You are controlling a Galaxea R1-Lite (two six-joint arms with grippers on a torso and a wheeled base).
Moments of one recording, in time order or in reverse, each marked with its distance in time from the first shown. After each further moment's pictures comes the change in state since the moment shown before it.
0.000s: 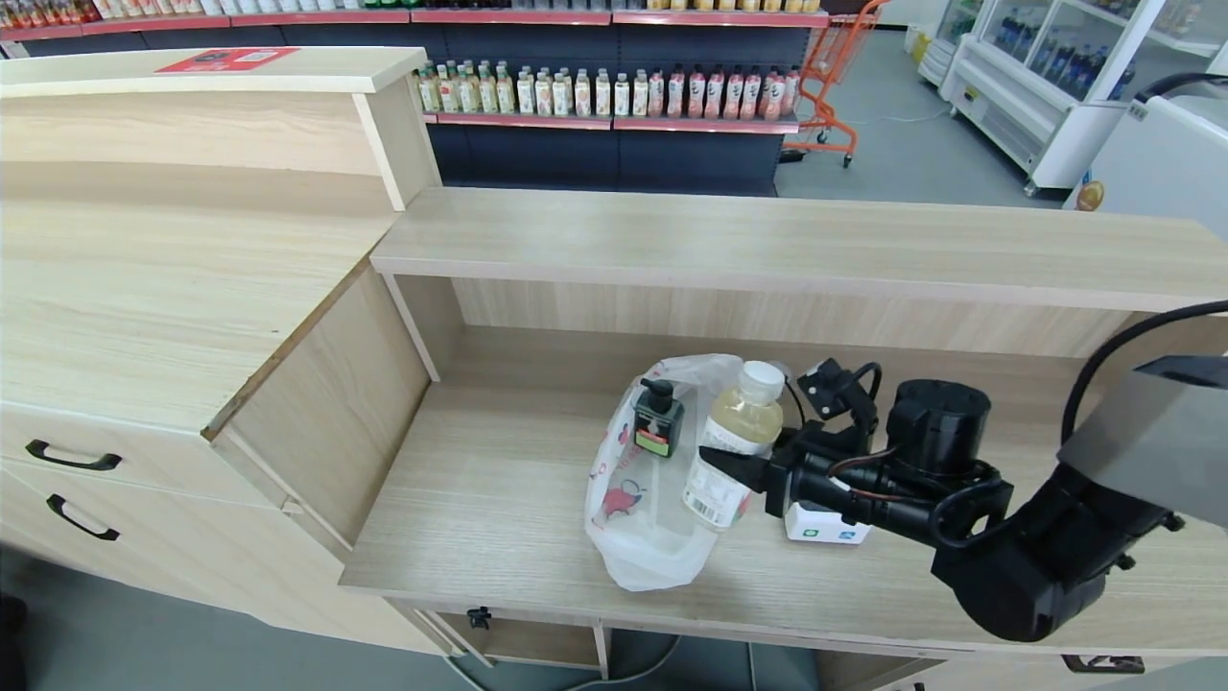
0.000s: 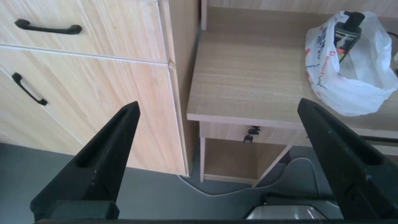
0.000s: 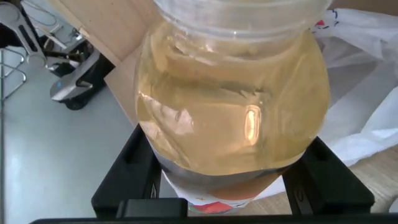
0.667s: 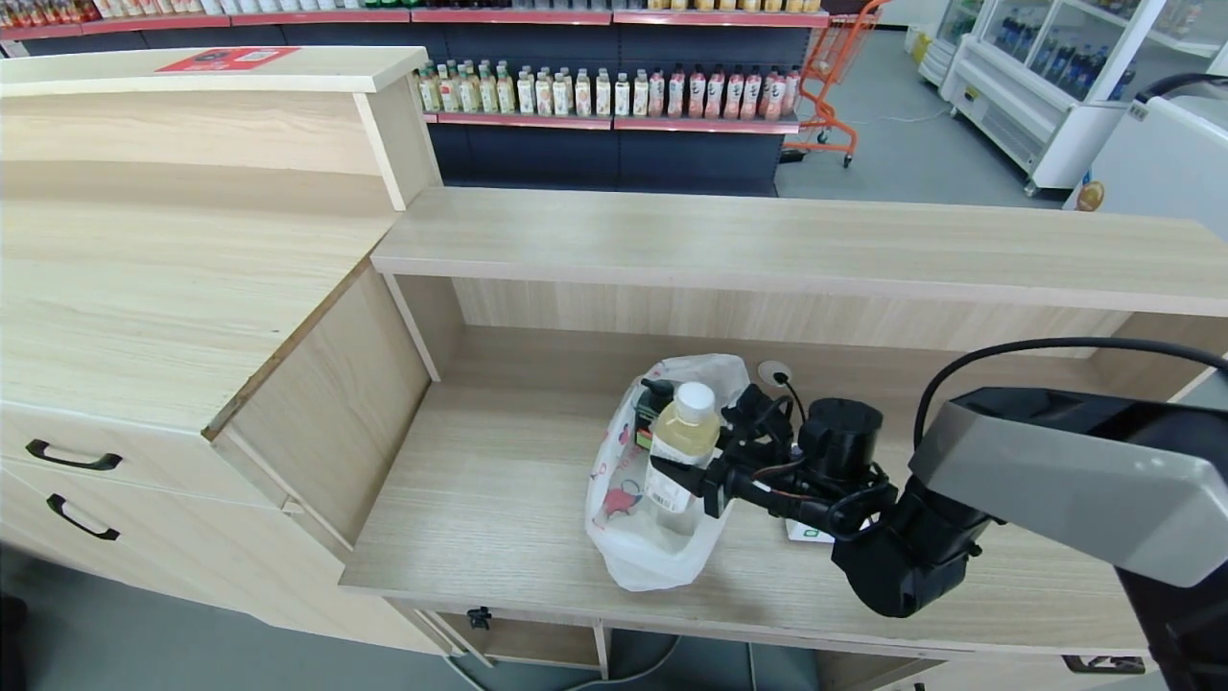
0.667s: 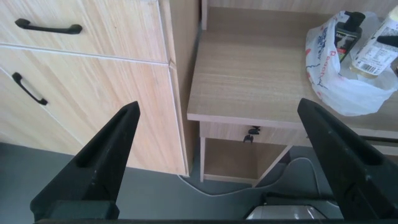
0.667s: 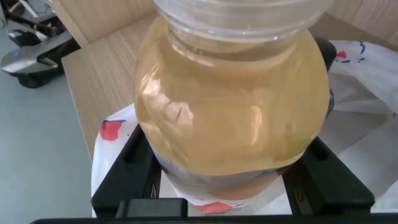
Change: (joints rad) left arm 0.000 0.000 0.000 0.000 0.000 0.000; right arm 0.042 0.277 -0.254 -0.073 -0.009 -0.215
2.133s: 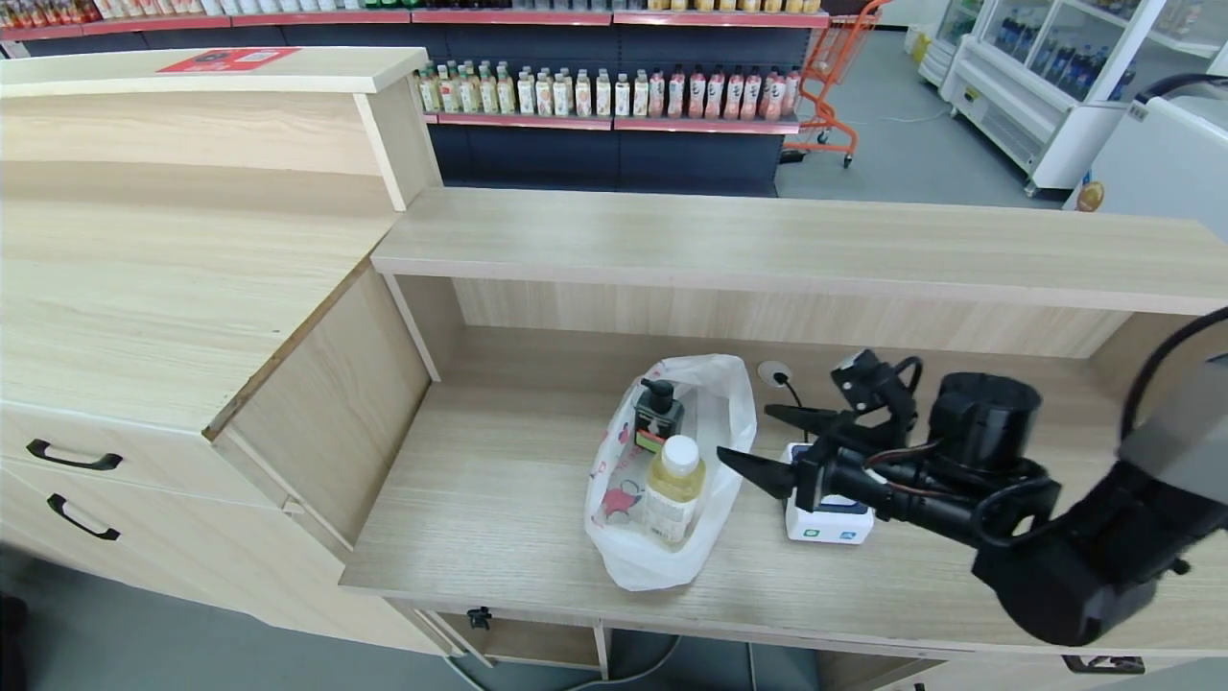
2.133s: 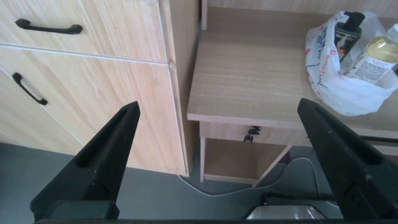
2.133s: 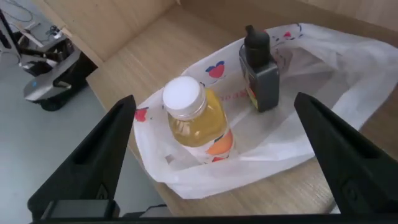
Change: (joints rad) left arm 0.000 0.000 0.000 0.000 0.000 0.000; right arm -0.104 -0.380 0.332 0.101 -0.003 0.155
